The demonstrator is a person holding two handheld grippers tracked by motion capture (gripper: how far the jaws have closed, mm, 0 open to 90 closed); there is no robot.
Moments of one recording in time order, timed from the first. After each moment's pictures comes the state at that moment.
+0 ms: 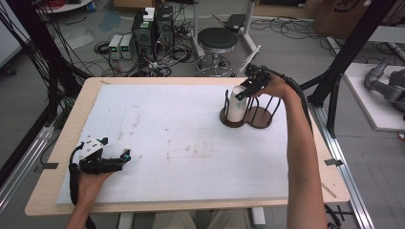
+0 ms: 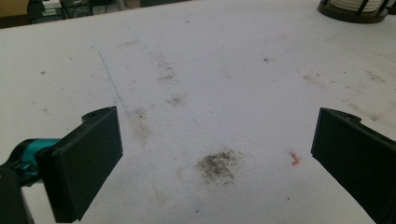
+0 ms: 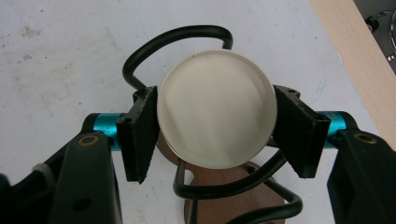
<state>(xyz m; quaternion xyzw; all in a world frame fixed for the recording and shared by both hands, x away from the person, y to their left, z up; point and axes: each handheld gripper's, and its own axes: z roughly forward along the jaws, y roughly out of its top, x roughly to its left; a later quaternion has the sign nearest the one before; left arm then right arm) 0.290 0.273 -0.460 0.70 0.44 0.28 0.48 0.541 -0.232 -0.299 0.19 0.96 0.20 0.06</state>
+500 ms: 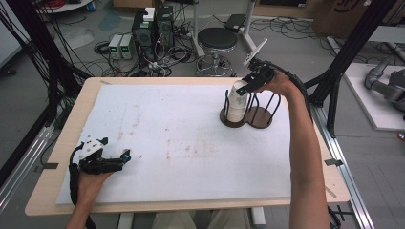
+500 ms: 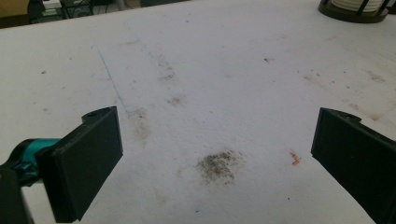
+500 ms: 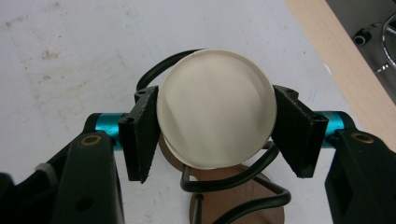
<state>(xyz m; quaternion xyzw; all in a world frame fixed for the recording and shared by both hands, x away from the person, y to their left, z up) 0.290 0.273 -0.460 0.70 0.44 0.28 0.48 0.536 -0.238 -0.278 0.20 0.95 0.24 0.07</state>
